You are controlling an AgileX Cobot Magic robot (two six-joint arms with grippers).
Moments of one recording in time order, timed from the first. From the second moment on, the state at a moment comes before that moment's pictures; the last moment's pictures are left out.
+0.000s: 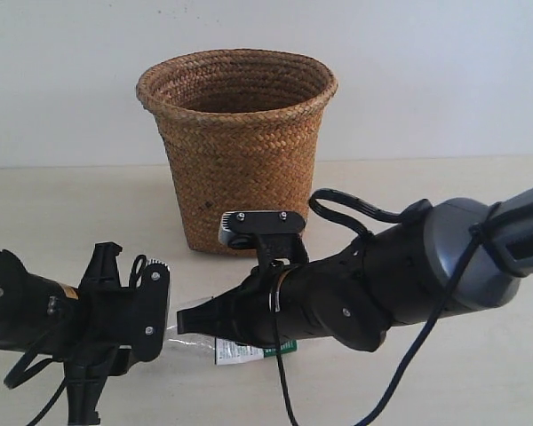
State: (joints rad) left arm -0.50 1.70 -0.64 -0.46 0.01 1.61; right arm 0.84 1.91 -0.95 0.02 -0.05 0.48
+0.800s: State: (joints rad) left arm -0.50 1.71 -0.64 -0.46 0.02 1.61; right arm 0.84 1.92 -0.96 0.03 -0.04 0.50
